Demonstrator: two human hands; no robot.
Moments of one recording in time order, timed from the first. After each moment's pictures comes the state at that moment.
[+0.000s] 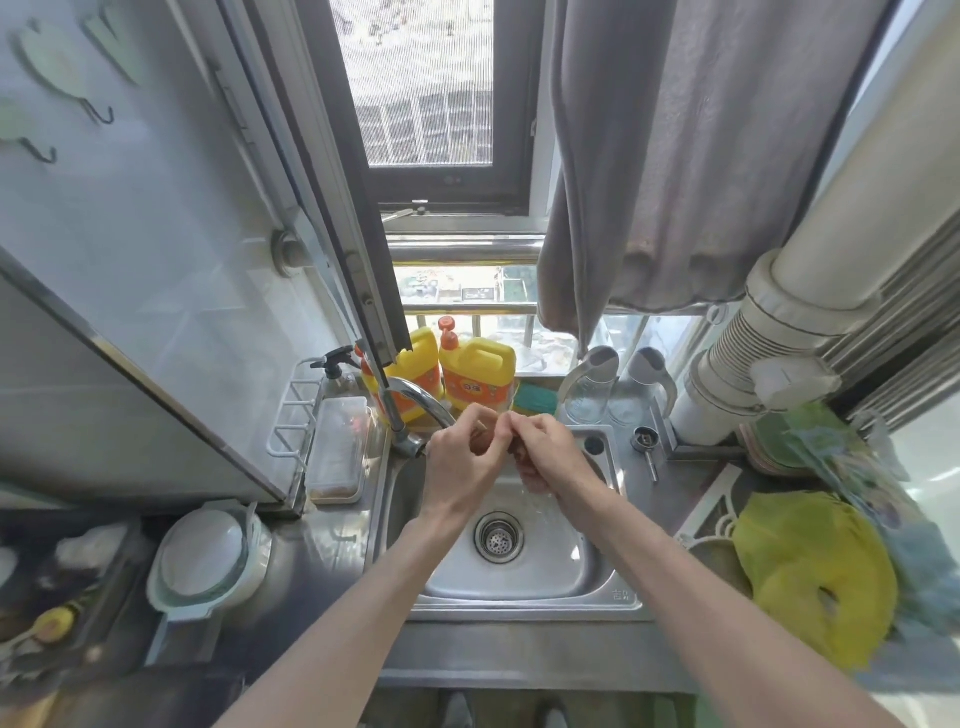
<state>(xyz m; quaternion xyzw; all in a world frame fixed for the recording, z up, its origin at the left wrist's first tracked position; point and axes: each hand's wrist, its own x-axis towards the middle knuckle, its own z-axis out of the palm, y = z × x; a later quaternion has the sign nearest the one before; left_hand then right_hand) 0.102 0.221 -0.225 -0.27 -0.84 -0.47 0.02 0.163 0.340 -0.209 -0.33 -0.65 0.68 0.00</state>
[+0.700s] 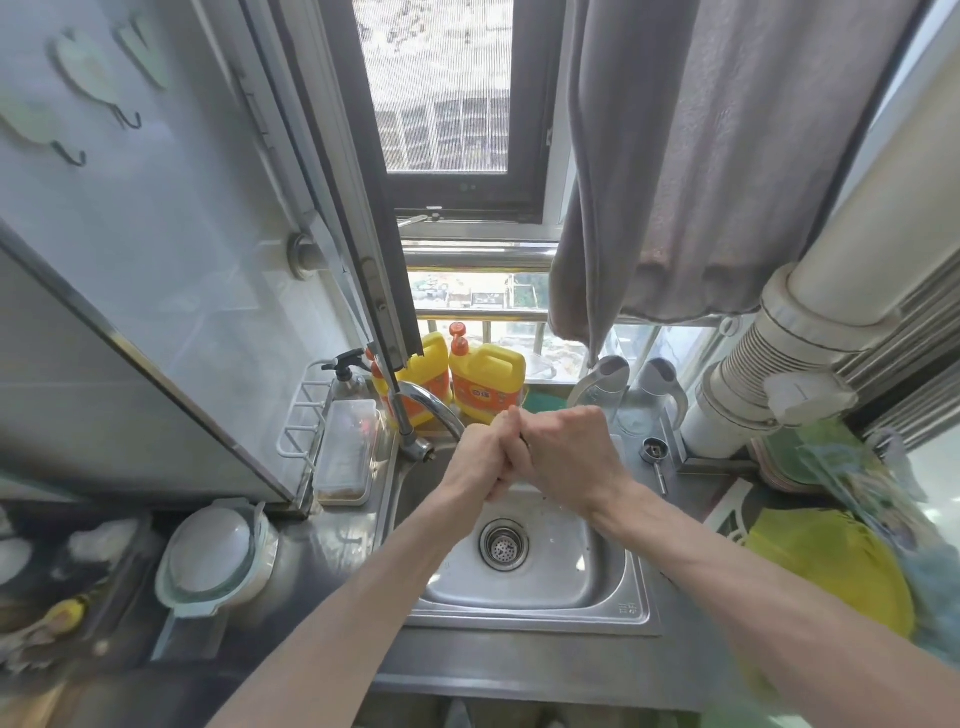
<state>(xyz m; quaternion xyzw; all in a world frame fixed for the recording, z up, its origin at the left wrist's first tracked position) 0.106 0.233 -0.181 -0.05 -0.72 -0.60 -0.34 0.163 0.347 -0.179 0.00 -0.95 0.06 0.32</state>
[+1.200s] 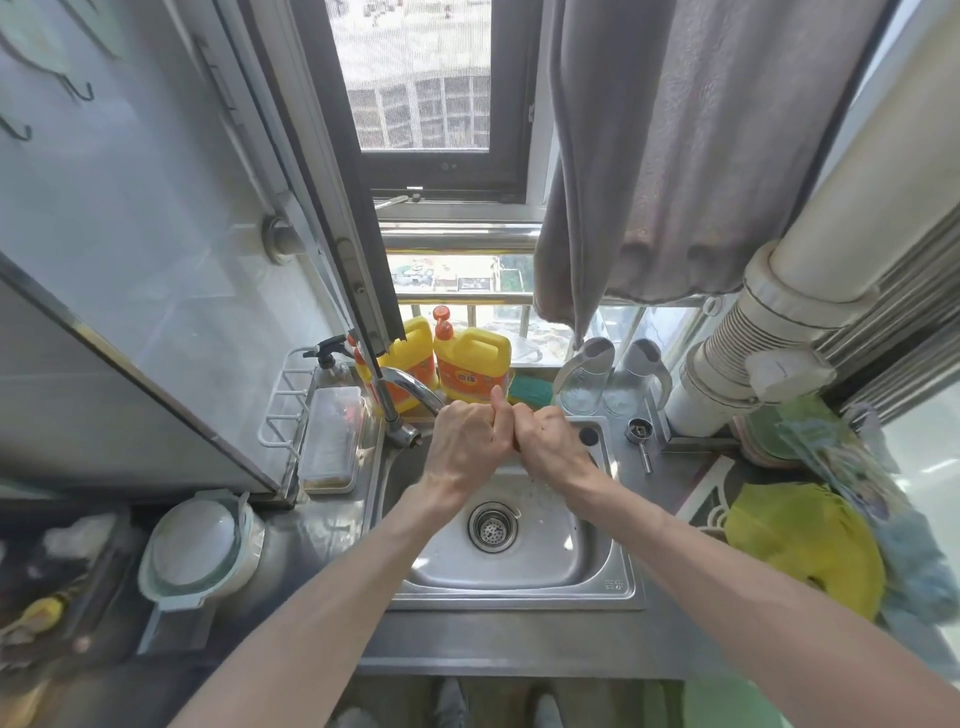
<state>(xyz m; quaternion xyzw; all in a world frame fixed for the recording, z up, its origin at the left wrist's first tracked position) 0.095 0.236 -0.211 -0.35 -0.84 -0.42 0.07 0.166 0.344 -0.196 -0.25 -0.80 0.54 0.06</state>
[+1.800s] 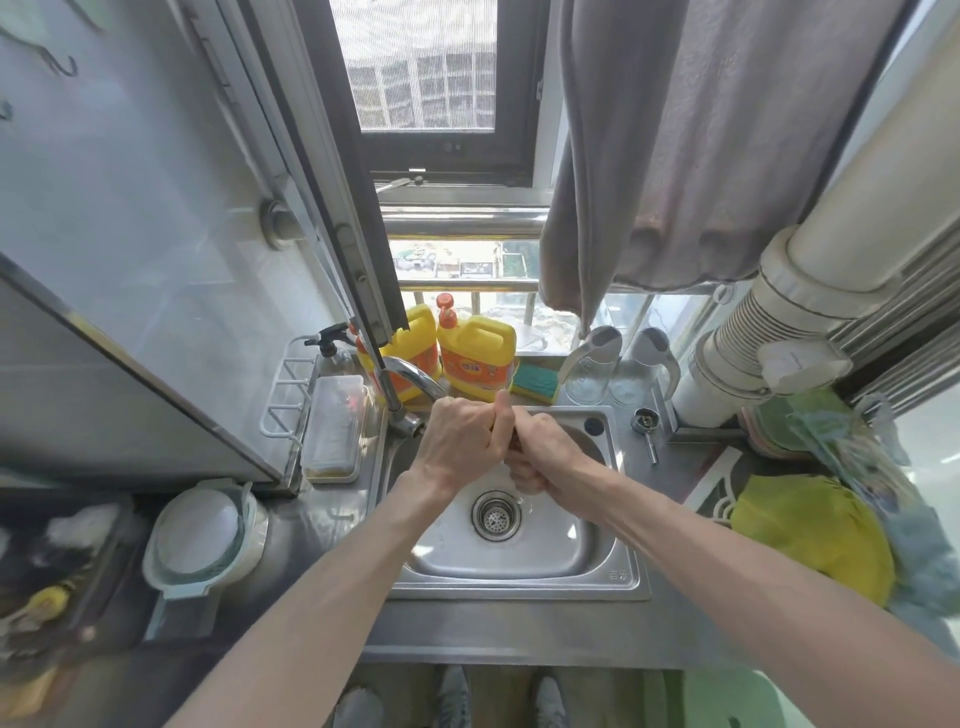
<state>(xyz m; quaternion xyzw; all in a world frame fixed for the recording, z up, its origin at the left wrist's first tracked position) 0.077 0.224 -0.226 -0.44 -0.82 -0.35 0.13 0.162 0.336 -0.203 -0.30 -0.65 0.69 -0.10</state>
